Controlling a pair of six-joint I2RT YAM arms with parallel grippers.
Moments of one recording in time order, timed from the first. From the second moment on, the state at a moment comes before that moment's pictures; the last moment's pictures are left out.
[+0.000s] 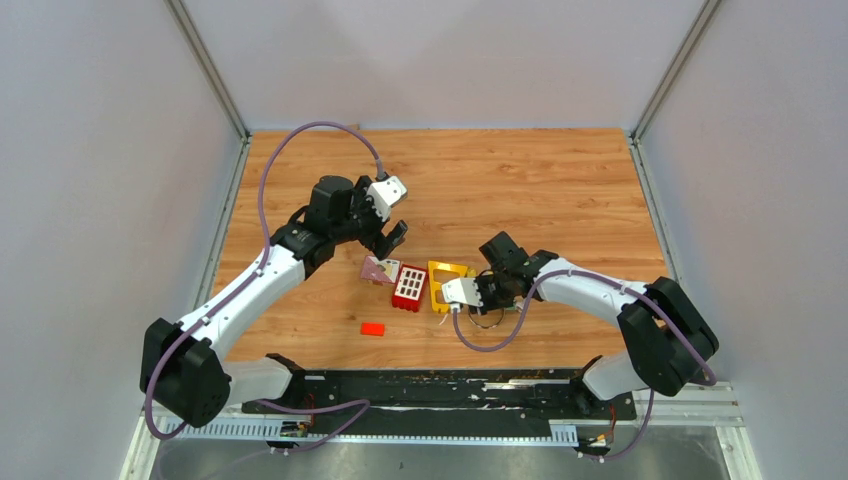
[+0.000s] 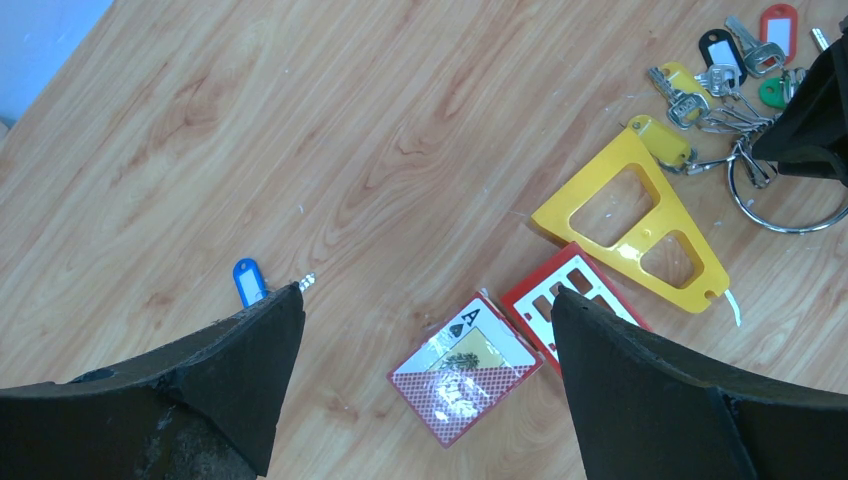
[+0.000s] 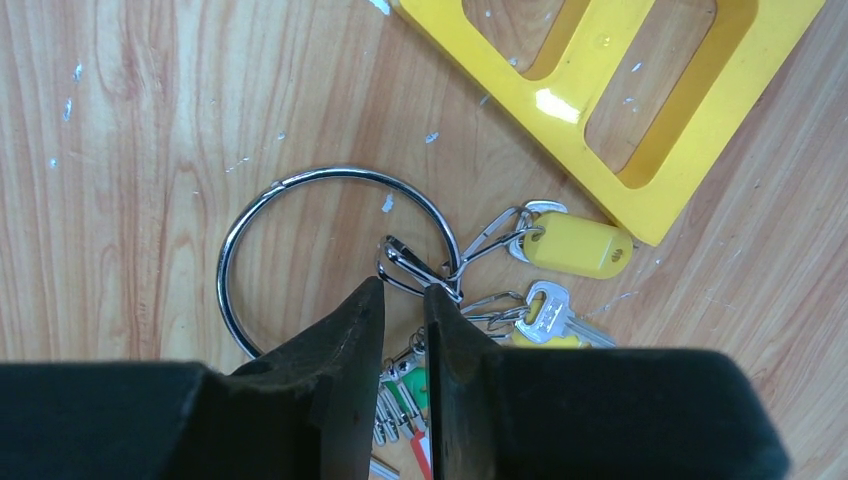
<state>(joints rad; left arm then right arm) -0.49 1.23 0.97 -0.27 0.28 0.35 0.68 1.45 0.76 -0.49 -0.32 -1.15</state>
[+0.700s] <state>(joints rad) -0.49 1.23 0.97 -0.27 0.28 0.35 0.70 1.45 0.74 -0.47 -0.32 -1.16</state>
